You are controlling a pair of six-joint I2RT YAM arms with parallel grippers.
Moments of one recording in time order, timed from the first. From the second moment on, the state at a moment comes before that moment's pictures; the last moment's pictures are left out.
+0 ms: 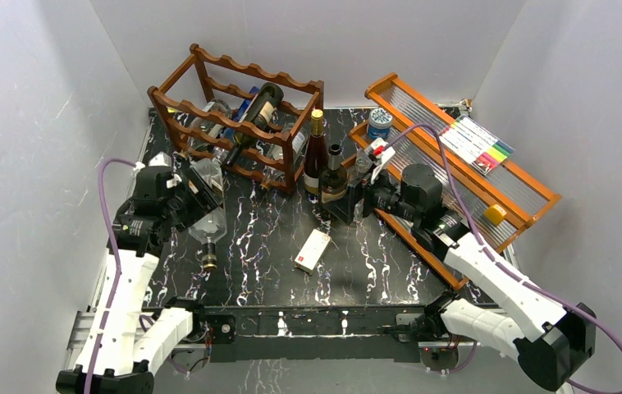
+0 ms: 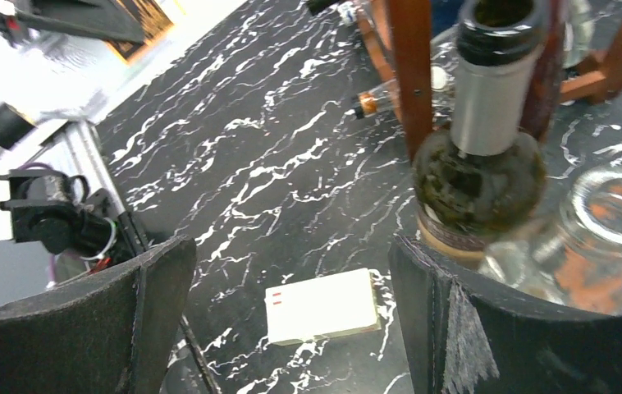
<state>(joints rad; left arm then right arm) -0.12 0.86 1.08 -0.91 0.02 -0.62 0.65 0.95 0.82 -0.06 -0.36 0.25</state>
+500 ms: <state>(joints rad) -0.12 0.89 0.82 -0.84 0.30 -1.18 1.05 1.10 0.90 -0.03 -0.22 0.12</state>
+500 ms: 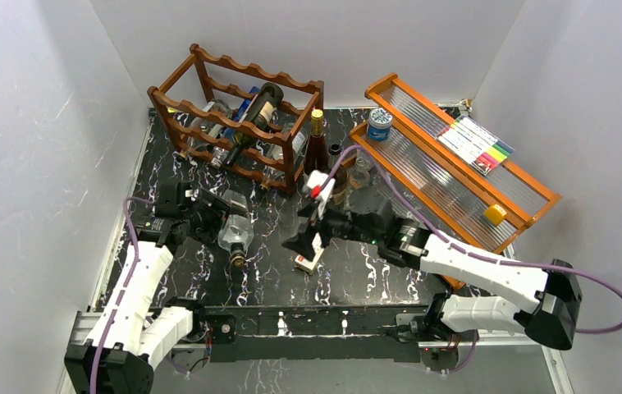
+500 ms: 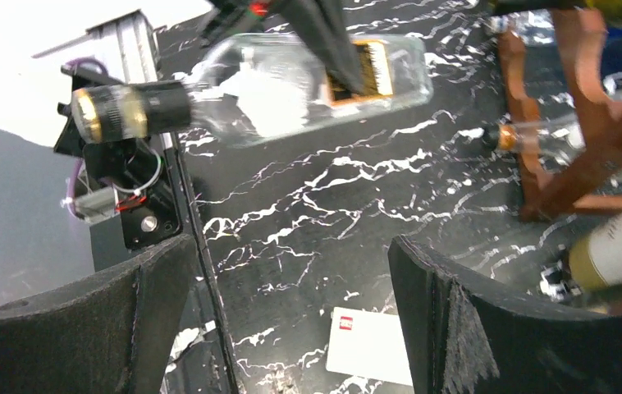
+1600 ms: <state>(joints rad) -0.12 0.96 0.66 -0.76 0.46 -1.49 1.34 1.51 0.95 0.47 -0.10 -0.37</state>
